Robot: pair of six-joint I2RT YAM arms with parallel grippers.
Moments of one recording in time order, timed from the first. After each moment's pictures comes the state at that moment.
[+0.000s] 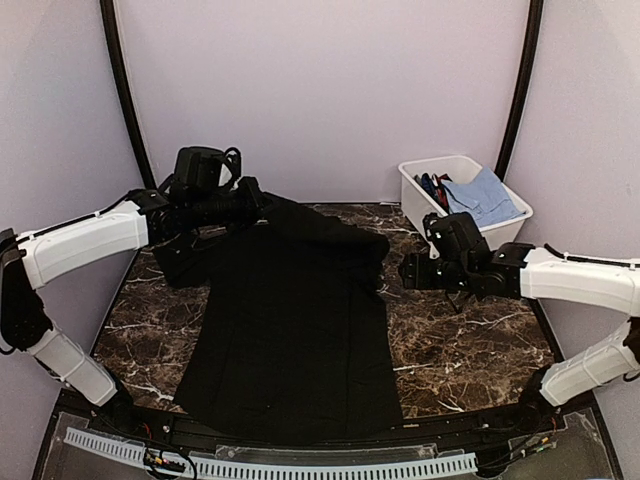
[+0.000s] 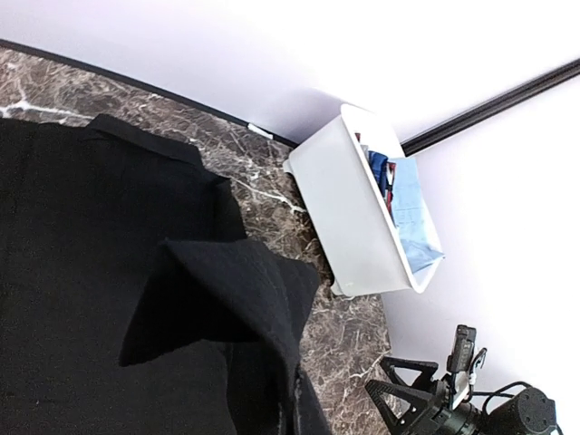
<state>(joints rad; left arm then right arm) -0.64 1.49 1.28 -0.18 0.09 -0.88 0.76 1.26 0.84 -0.31 0.31 0.52</state>
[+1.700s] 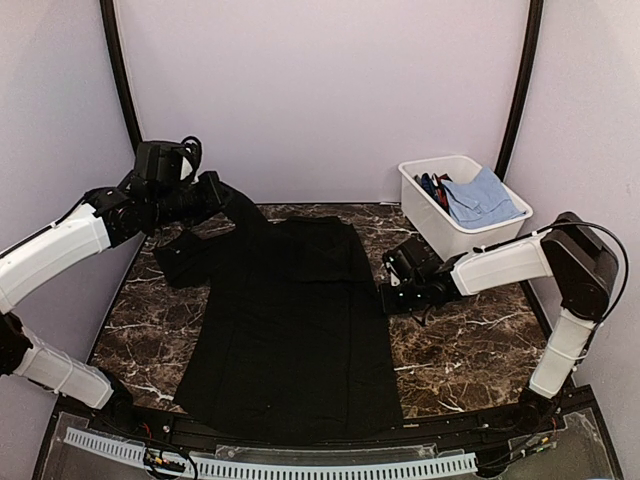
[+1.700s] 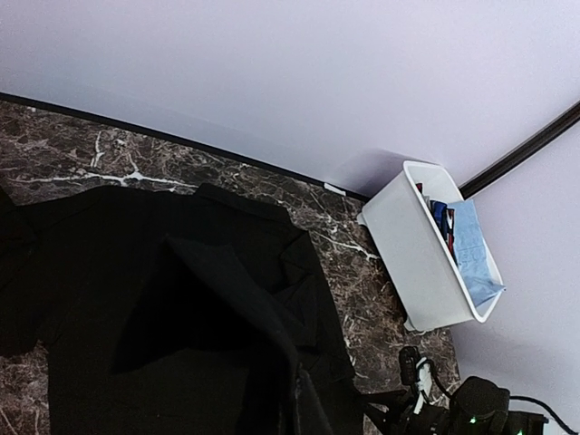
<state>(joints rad) -0.56 1.30 1.22 -0.36 -0.11 -0.72 0.74 1.75 0.91 -0.12 0.09 0.50</state>
